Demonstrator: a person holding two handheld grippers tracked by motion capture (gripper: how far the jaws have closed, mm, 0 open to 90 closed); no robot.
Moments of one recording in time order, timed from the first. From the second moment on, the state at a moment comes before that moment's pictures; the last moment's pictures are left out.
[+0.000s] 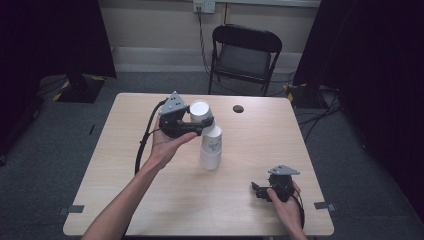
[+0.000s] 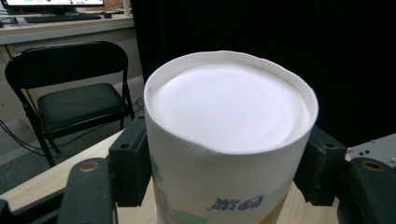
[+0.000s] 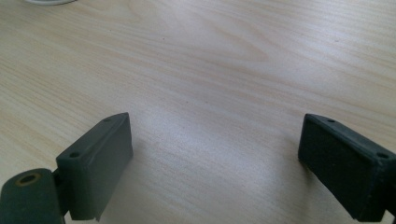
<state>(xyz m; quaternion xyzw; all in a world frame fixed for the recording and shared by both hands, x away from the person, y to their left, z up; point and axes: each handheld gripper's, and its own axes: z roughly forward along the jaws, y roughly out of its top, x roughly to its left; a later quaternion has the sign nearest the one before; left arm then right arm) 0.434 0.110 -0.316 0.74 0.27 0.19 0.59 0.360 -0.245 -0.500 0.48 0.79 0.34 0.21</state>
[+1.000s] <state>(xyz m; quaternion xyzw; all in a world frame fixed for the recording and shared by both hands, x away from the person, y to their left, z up) 0.382 0.180 -0.345 0.74 0.30 0.18 0.57 0.360 -0.245 -0.500 0.47 0.79 0.34 0.21</state>
